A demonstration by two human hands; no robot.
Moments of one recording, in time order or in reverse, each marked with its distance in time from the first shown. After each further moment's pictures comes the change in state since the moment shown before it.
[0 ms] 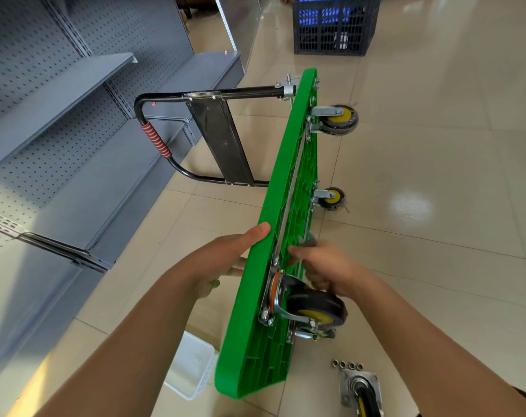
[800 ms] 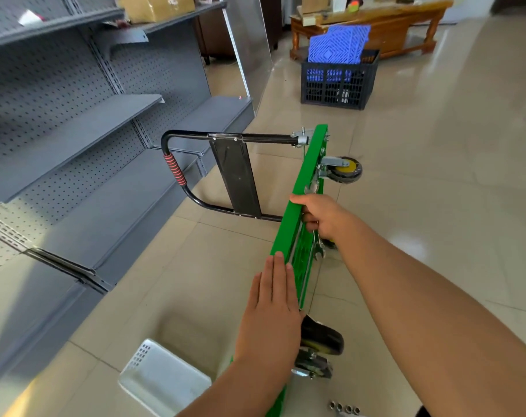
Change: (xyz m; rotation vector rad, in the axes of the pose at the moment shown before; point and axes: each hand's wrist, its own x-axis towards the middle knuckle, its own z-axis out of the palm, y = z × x) left_hand 0.004 -0.053 0.082 1.186 0.813 0.652; right_hand 0.046 -0.145 -0.024 0.246 0.212 -0.122
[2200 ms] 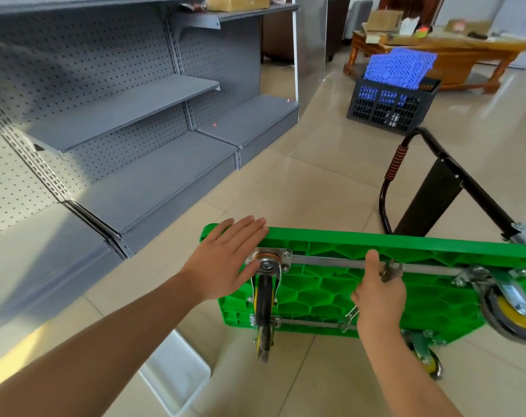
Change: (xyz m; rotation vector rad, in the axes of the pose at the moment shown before) left_hand 0.032 -0.178 0.034 0.045 0.173 0.151; right_hand -0.090 0.096 0.007 0.204 0.481 -0.279
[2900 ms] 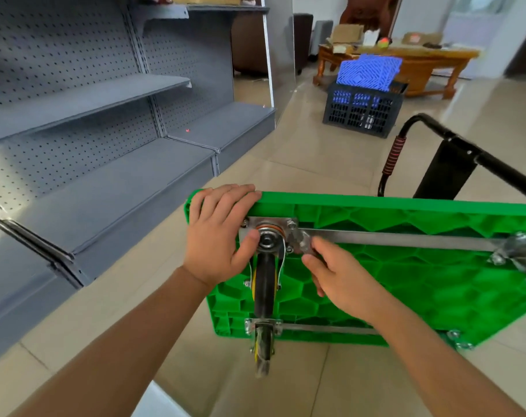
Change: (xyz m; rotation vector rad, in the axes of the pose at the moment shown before) left_hand 0.047 -0.019 0.063 -0.244 0.549 -0.067; right_hand 0.024 0.037 0.062 -0.800 -0.771 -0.517
